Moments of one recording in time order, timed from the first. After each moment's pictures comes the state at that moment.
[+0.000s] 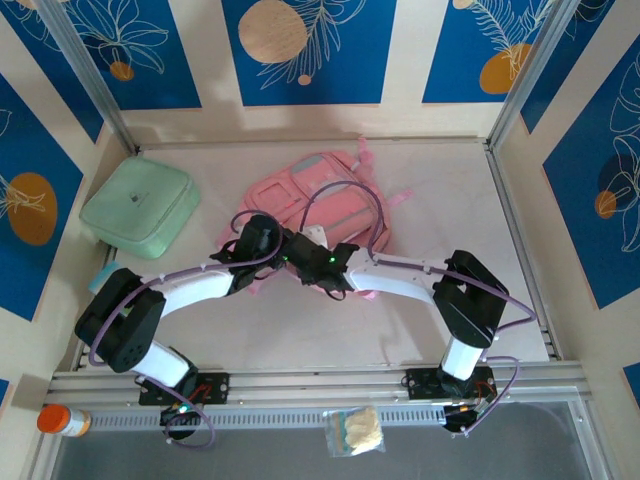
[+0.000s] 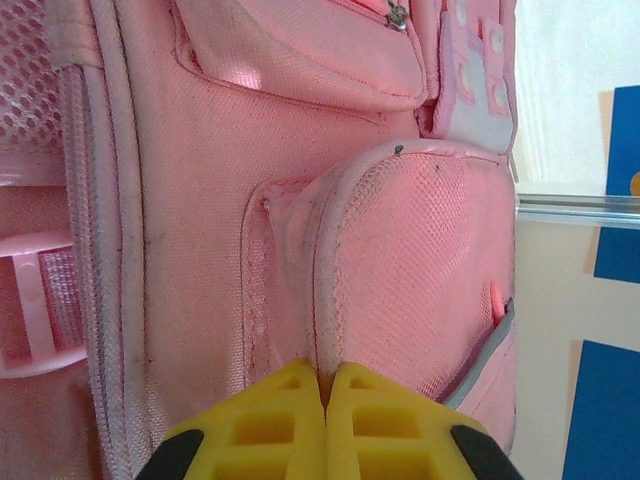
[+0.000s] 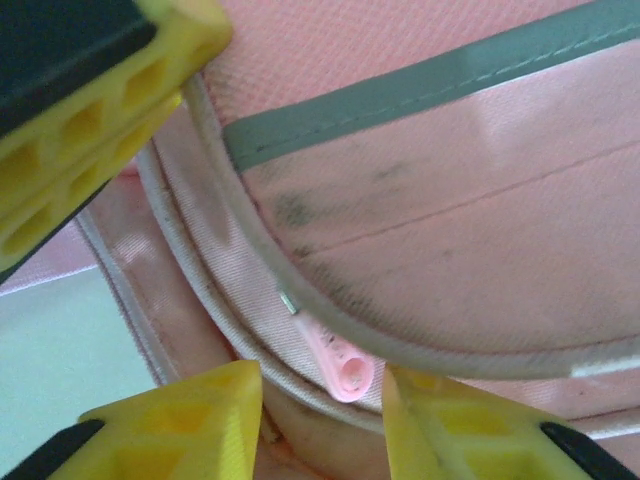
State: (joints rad) left arm -0.65 1.50 0.73 0.19 -0.05 -1.40; right arm 1.01 1.73 1.18 -0.55 0.42 0.65
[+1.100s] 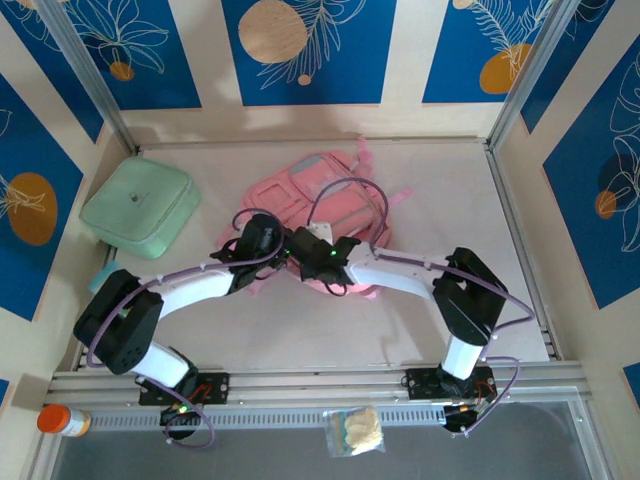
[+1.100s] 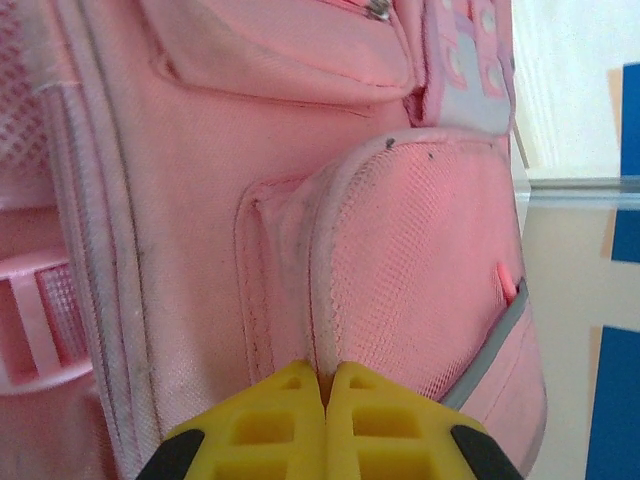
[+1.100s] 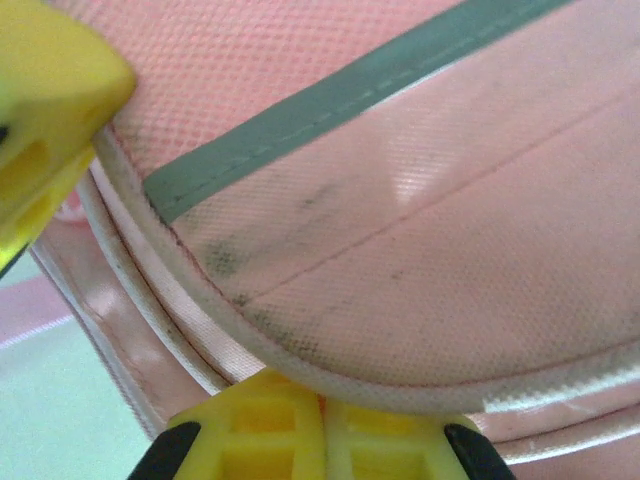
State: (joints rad) left arm -0.65 1.48 0.76 0.13 -0.05 -1.34; right arm 0.97 1.71 1.19 -0.60 0.39 0.77
